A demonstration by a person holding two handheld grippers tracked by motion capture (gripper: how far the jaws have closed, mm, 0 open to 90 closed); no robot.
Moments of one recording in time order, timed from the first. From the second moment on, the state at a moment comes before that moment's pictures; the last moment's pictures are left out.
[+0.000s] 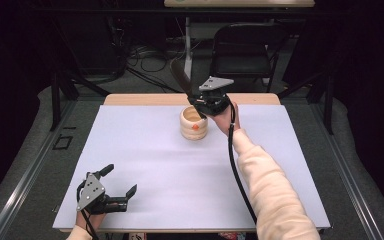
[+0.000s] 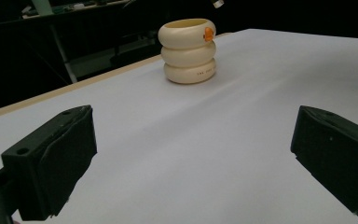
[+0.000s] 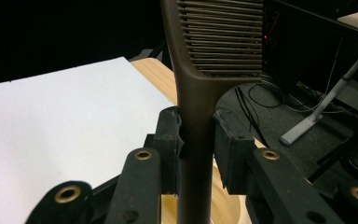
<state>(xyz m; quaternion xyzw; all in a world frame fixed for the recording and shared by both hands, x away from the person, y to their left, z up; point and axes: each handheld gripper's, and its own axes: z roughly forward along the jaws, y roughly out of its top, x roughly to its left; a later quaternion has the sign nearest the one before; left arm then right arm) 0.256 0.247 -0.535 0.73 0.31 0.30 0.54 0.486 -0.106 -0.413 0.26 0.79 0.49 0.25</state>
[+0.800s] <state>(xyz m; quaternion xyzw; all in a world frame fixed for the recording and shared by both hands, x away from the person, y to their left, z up) 0.256 0.247 -0.535 0.73 0.31 0.30 0.54 0.493 -0.095 -0.417 0.25 0.78 0.51 0.26</state>
